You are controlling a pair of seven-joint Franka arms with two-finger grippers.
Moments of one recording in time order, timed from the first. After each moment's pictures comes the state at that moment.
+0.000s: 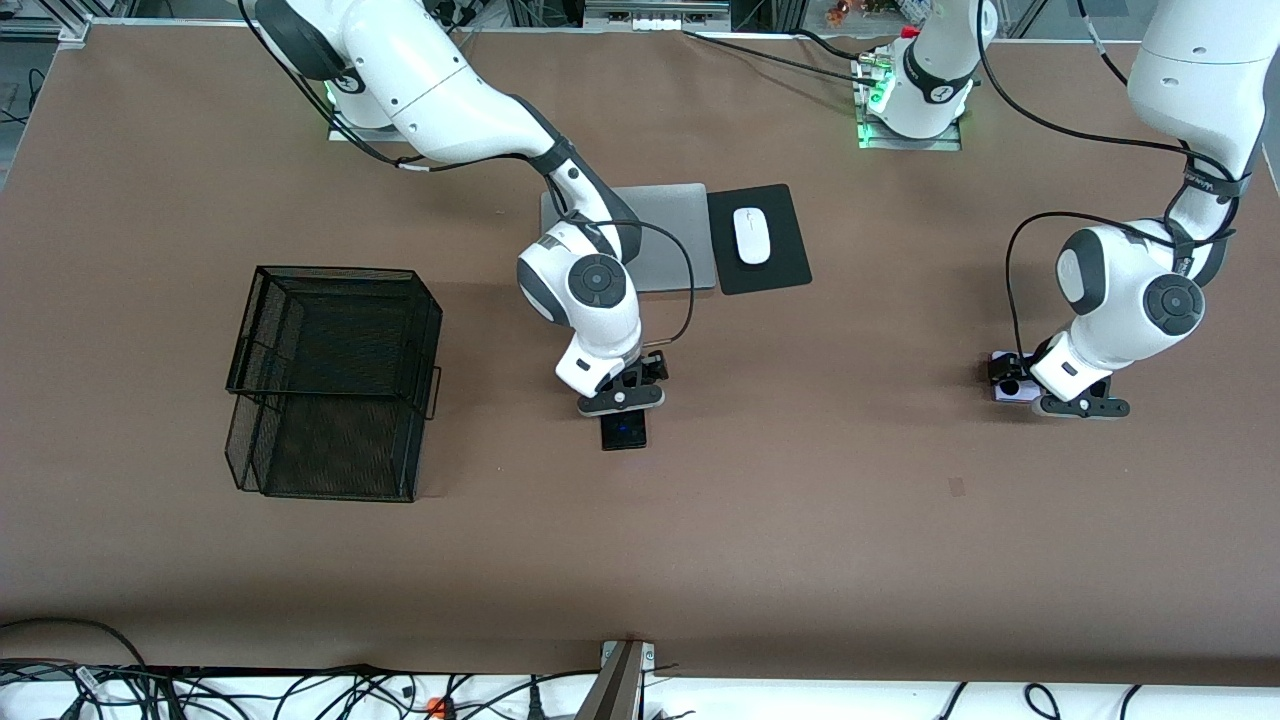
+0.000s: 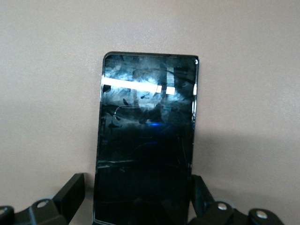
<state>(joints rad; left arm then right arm) 0.17 0.49 0.02 -2.12 0.05 2.59 0.19 0.66 0.95 0.08 -1.34 -0.16 2.41 0.66</state>
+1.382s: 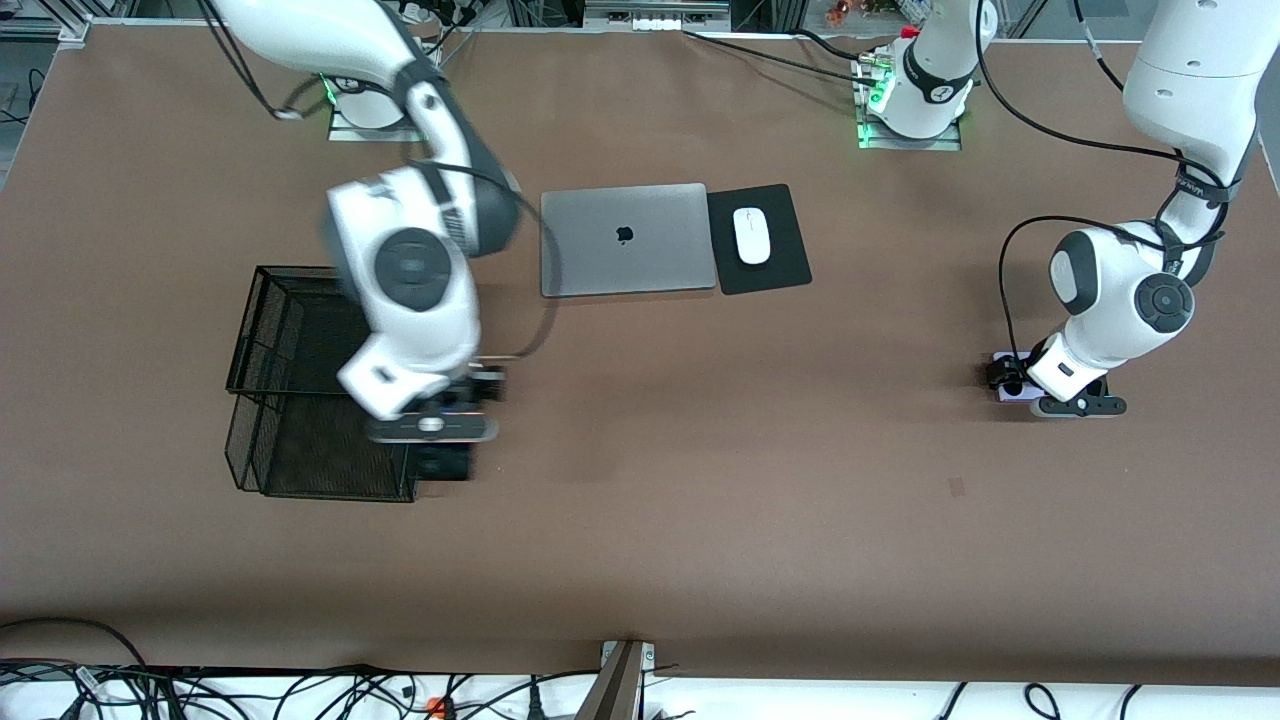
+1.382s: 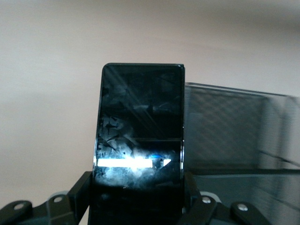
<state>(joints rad) 0.18 0.51 0.02 -2.14 0.05 2.65 0.13 0.54 0.57 -0.15 -1.30 -0.18 1.83 0.39</state>
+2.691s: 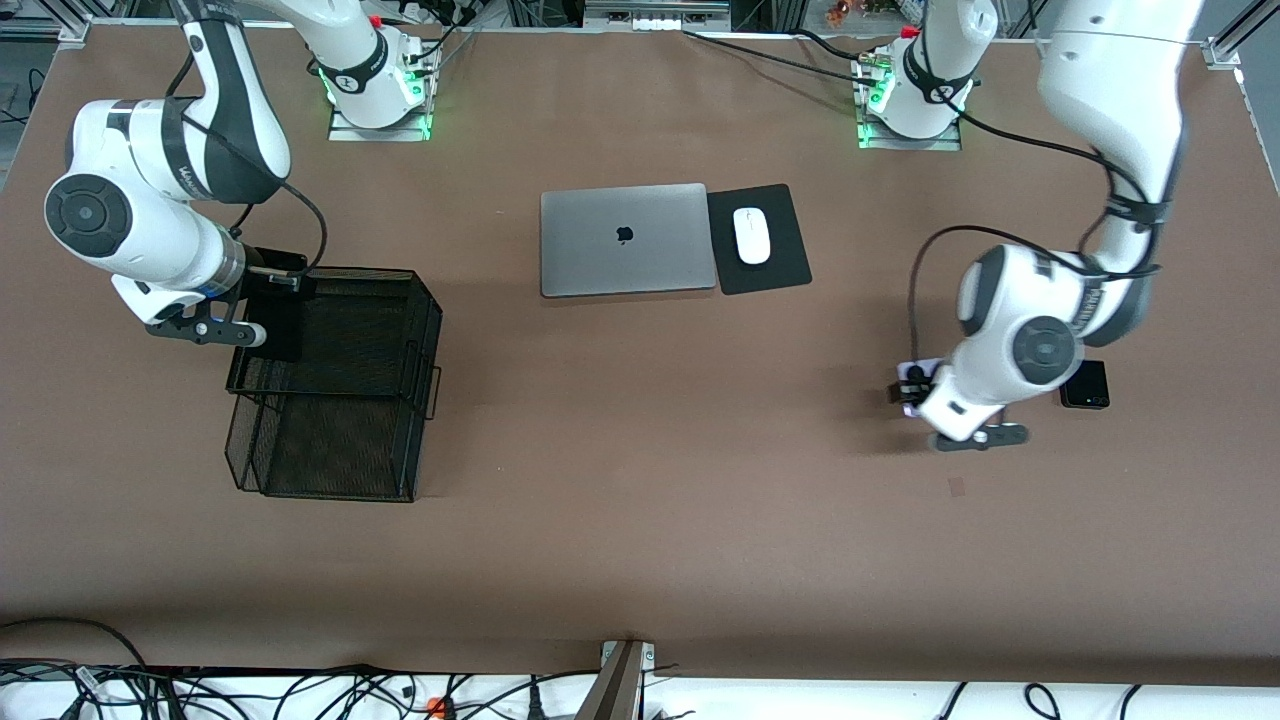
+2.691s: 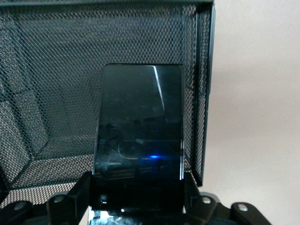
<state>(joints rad) -0.18 0.51 -0.02 -1.82 0.05 2.17 -0.35 0.51 0.11 -0.46 -2.08 -0.04 1.94 0.17</state>
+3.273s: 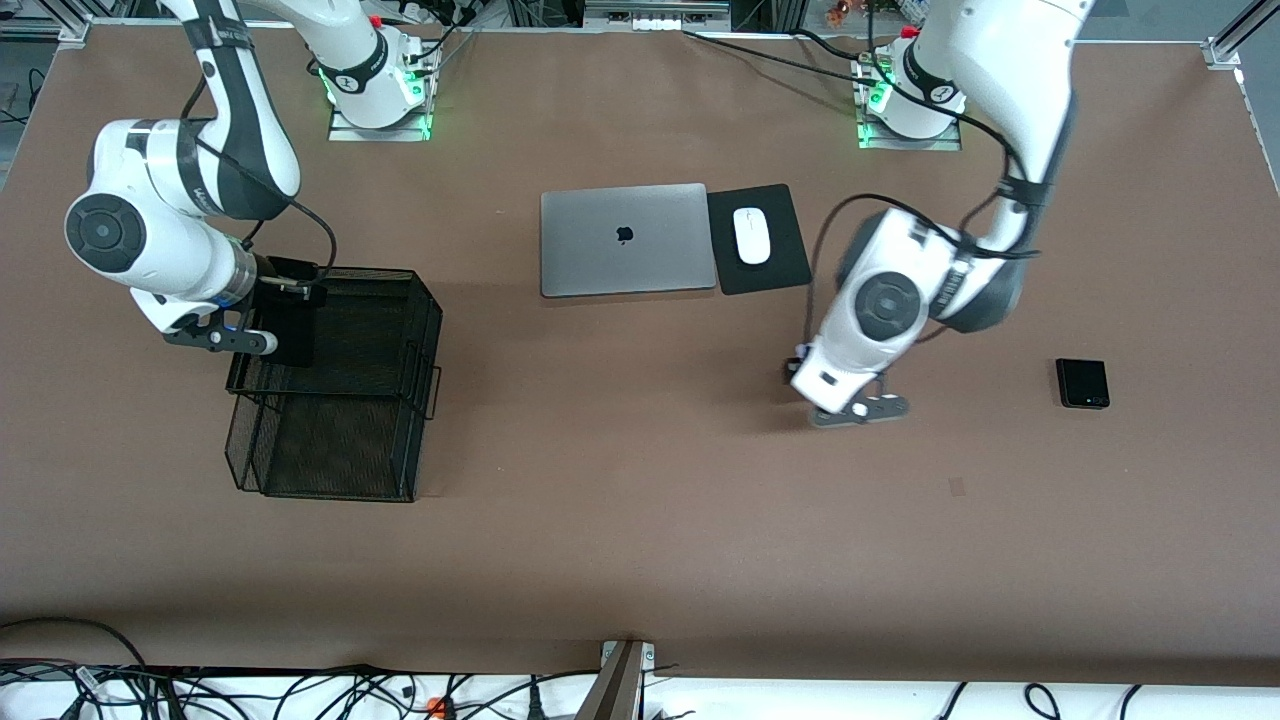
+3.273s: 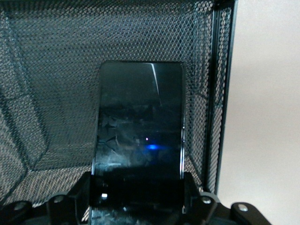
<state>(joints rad) -0.43 0.52 -0.03 -1.73 0.03 2.15 -0.61 0.51 0.17 -0.47 -2.09 0.00 2.02 0.14</state>
